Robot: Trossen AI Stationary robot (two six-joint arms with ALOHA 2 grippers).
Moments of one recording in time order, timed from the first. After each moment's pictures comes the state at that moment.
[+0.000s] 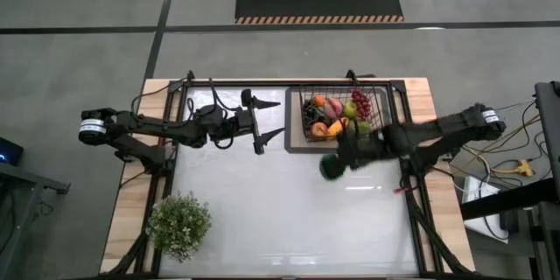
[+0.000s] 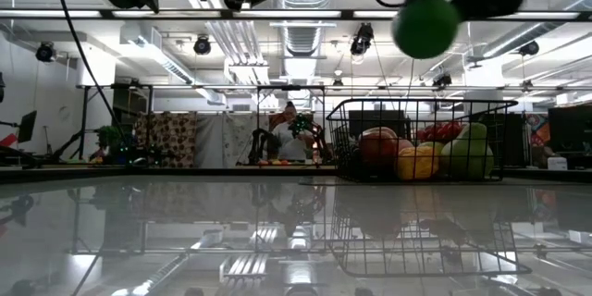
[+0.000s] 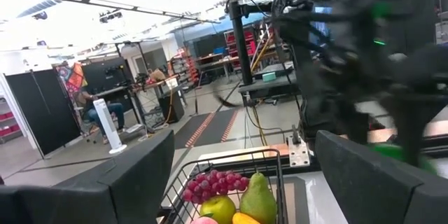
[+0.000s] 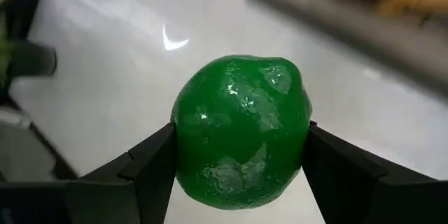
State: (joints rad) left arm 0.11 1.33 0.74 0.79 -0.09 0.28; right arm 0.22 1.33 1.21 -0.92 0.13 1.26
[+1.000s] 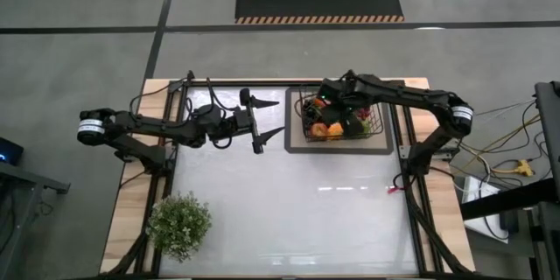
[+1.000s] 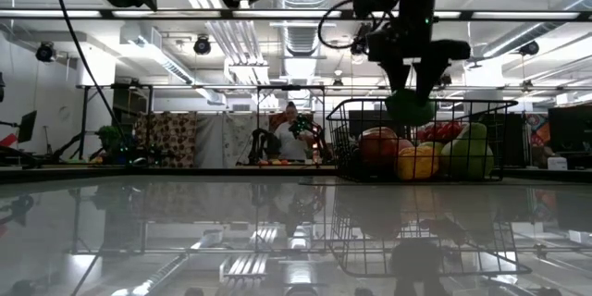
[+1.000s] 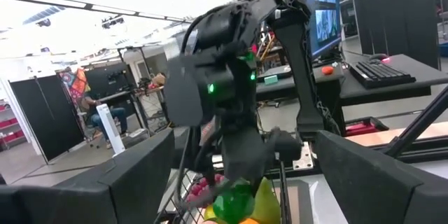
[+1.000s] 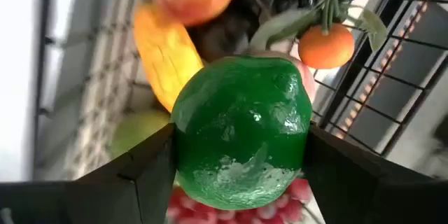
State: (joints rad) left arm 0.11 1.31 0.73 0.79 -0.09 0.30; right arm -0.39 1.60 1.37 -1.15 0.20 -0.78
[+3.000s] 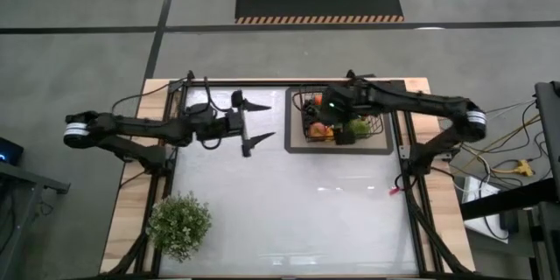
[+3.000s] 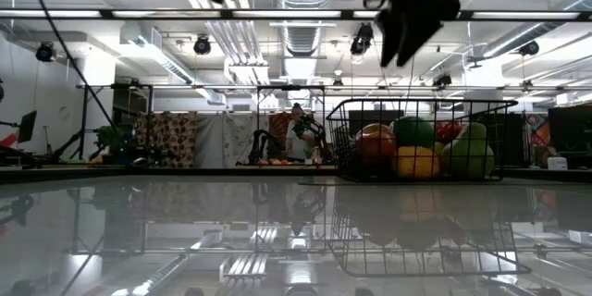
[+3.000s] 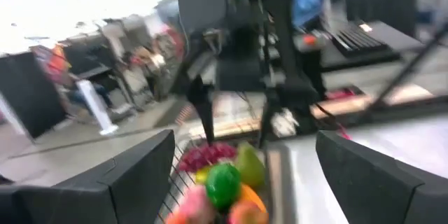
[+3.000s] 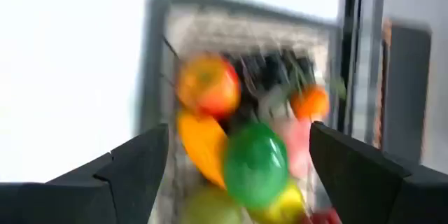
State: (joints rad) left arm 0.10 1.16 0.73 0.51 -0.08 0.30; right arm -0.25 1.50 1.40 -1.09 0.16 -0.43
